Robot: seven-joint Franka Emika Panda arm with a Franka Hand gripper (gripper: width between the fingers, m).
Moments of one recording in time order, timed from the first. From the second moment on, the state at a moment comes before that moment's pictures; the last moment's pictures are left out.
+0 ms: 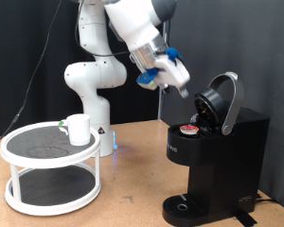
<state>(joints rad) 0.04 -0.29 -0.08 -2.29 0.67 2.07 2.02</state>
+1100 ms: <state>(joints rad) 0.06 -0.32 -0.11 -2.16 0.89 1.99 2.05</state>
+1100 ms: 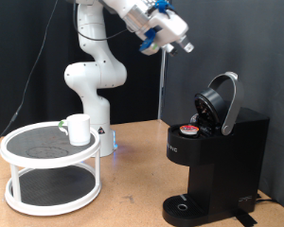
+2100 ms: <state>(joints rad) 0.08 -0.21 0.00 -2.03 0.93 2.00 2.16</state>
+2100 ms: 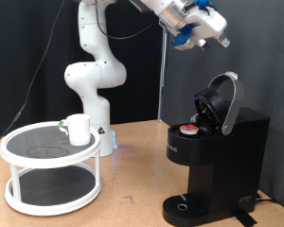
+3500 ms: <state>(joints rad) 0.13 -0.03 0.18 -1.85 0.71 2.00 2.32</state>
